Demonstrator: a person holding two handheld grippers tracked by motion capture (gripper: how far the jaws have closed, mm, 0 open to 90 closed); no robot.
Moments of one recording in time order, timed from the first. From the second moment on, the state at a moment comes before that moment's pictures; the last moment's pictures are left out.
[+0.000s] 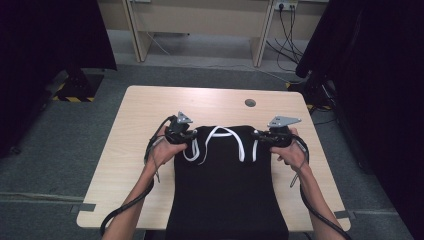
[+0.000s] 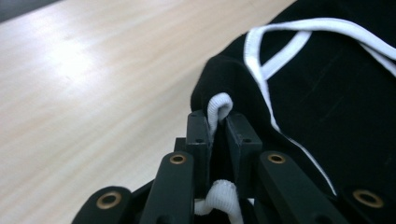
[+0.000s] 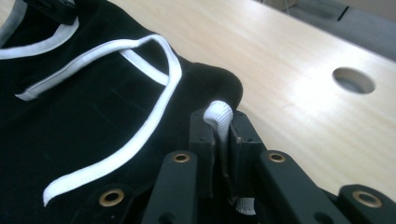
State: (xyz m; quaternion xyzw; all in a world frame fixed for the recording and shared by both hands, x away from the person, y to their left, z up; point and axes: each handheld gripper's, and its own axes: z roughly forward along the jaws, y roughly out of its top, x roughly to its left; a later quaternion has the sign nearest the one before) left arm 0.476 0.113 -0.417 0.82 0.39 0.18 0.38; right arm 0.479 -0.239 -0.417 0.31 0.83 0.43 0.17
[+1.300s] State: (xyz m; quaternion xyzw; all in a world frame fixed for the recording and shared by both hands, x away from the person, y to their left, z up) left arm 0.344 0.114 -0.434 0.81 0.32 0.19 0.45; right arm 0.385 -0.271 -0.434 0.26 0.82 0.47 0.21
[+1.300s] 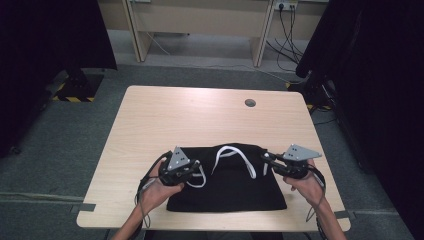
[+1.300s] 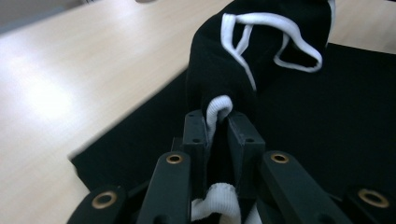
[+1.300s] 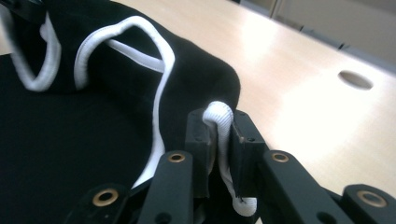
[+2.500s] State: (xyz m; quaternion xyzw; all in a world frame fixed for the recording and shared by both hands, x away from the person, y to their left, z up) left arm 0.331 0.114 -0.471 0.83 0.33 0.21 0.41; right arm 0.362 -0.282 -0.462 0.32 0.83 0.42 0.15
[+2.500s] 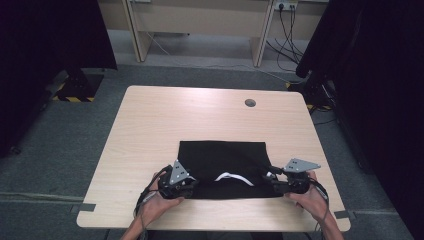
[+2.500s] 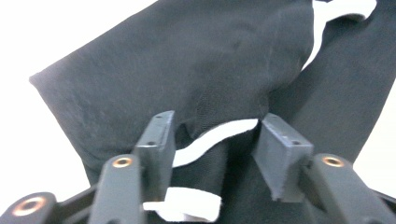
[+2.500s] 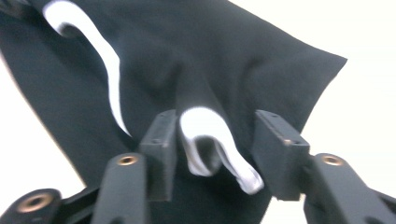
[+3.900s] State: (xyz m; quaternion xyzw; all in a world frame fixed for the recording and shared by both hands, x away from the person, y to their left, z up) left arm 0.324 0.118 -0.469 0.82 0.37 0.15 0.42; right arm 0.340 -0.257 -0.446 0.29 0.85 0.42 0.15
